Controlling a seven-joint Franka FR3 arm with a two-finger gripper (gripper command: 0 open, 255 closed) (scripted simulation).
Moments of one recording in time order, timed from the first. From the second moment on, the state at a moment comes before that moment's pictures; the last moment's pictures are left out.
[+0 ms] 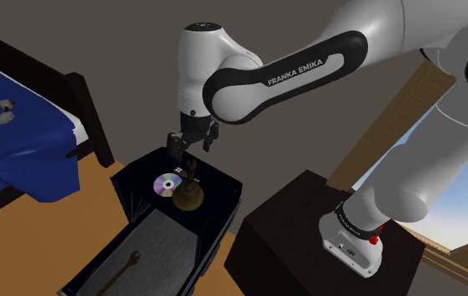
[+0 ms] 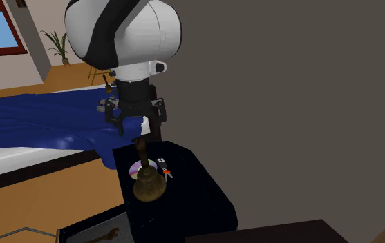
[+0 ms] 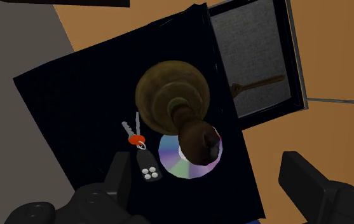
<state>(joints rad) 0.19 0.07 0.49 -2.10 0.02 2.18 0.67</state>
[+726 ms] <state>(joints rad) 0.20 0.14 0.49 -2.14 -0.02 2.28 0.69</state>
